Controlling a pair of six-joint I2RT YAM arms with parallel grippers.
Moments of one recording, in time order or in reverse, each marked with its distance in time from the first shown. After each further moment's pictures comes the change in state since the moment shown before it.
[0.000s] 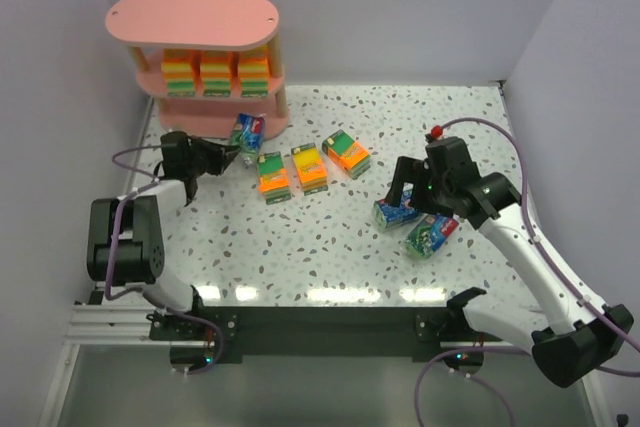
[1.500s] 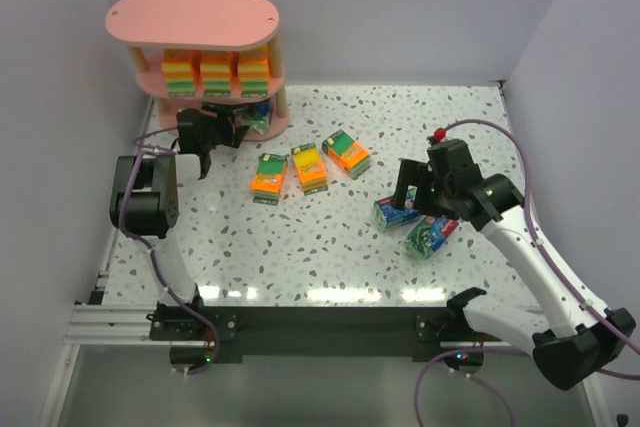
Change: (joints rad) left arm -0.052 0.405 0.312 0.260 -0.048 -0.268; right arm -0.003 -0.019 0.001 -0.049 0.049 -0.019
